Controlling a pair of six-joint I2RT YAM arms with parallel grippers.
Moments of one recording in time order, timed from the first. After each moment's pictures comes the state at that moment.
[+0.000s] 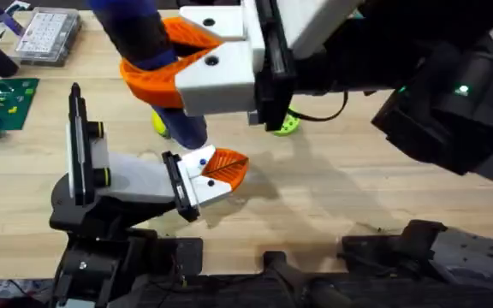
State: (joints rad) left arm -0.11 0.00 0.00 -0.06 1.07 -0.08; right arm 0.82 1.24 0.97 0.36 -0.79 0.14
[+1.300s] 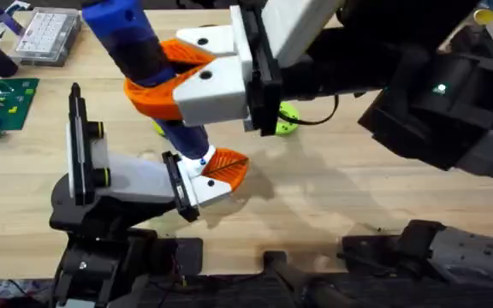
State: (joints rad) left arm -0.11 0.00 0.00 -0.06 1.07 -0.08; right arm 0.82 1.27 0.97 0.34 -0.84 0.15
